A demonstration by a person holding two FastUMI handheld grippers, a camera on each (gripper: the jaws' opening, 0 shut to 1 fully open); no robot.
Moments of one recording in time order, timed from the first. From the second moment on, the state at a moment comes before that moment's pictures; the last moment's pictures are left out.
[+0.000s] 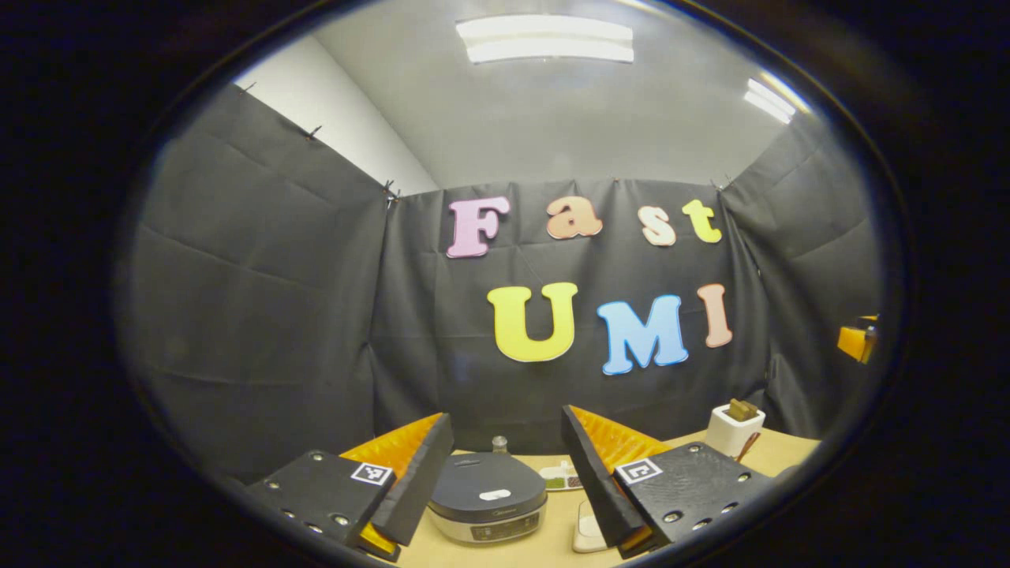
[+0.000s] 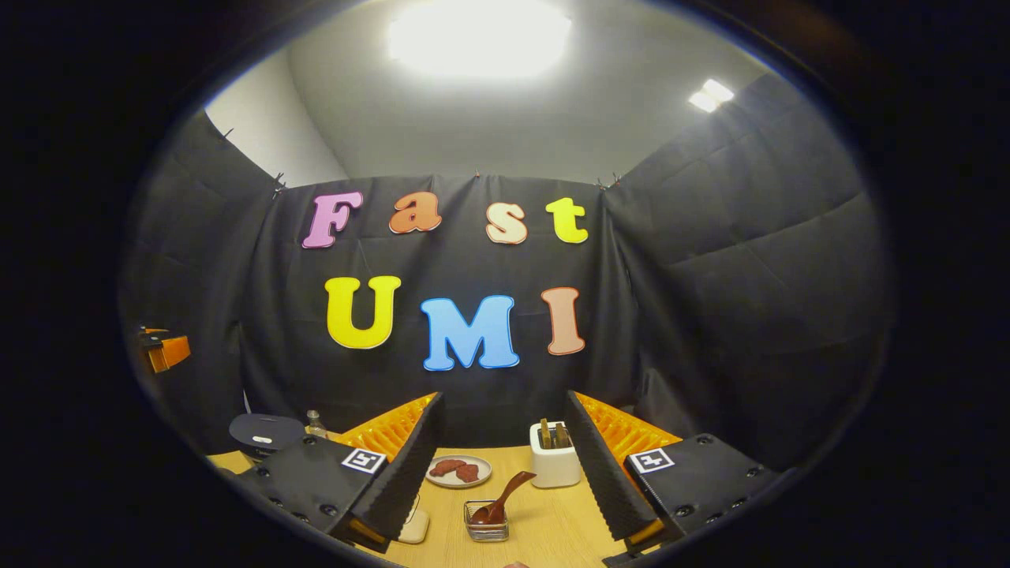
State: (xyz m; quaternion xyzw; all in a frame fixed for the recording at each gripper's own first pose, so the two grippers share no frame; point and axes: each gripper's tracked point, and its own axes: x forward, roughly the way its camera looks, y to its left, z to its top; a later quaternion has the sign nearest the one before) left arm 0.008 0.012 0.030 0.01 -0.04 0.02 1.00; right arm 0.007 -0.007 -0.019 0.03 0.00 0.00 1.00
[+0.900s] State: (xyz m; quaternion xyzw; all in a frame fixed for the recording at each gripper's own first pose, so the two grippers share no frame) left arm 0.018 -0.019 0.021 0.03 -0.03 0.02 1.00; right arm 0.015 -0.019 -0.042 0.04 0.02 0.05 1.00
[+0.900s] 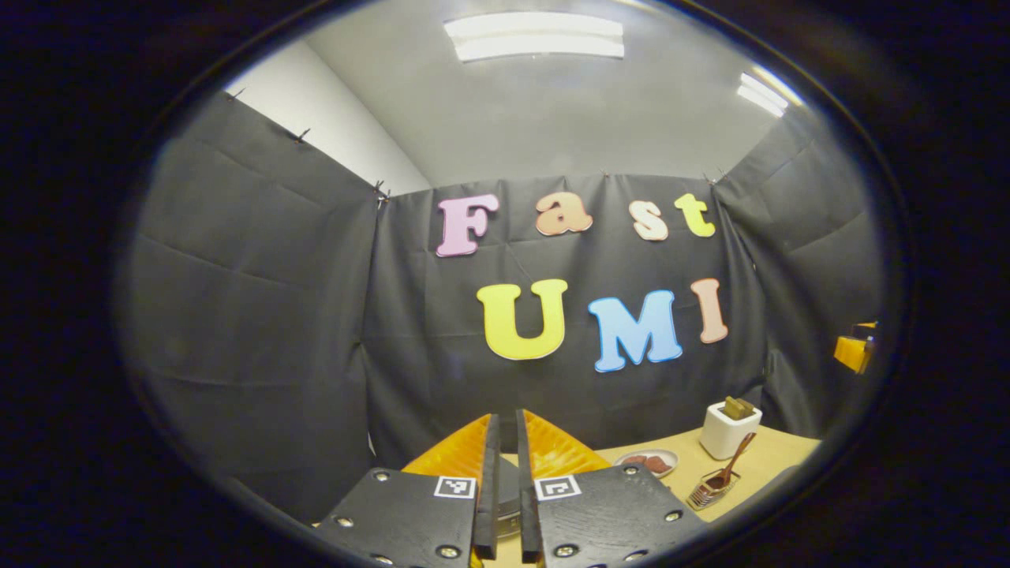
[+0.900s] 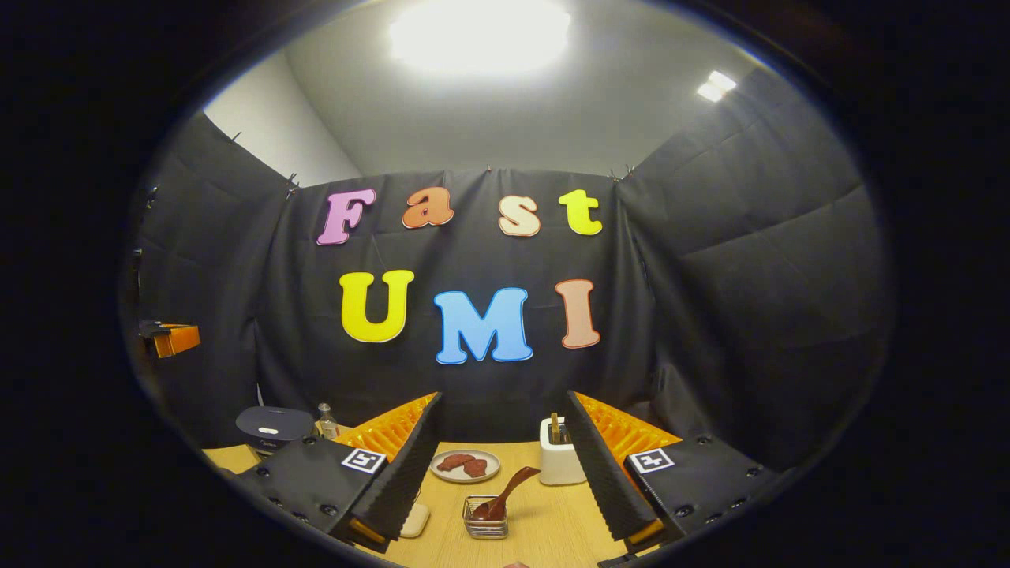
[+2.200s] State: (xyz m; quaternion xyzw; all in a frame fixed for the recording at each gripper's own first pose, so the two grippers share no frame) left arm 0.187 0.041 -0.199 -0.01 0.17 0.00 0.99; right arm 0.097 0.029 -0.076 0.02 0.05 -0.01 1.00
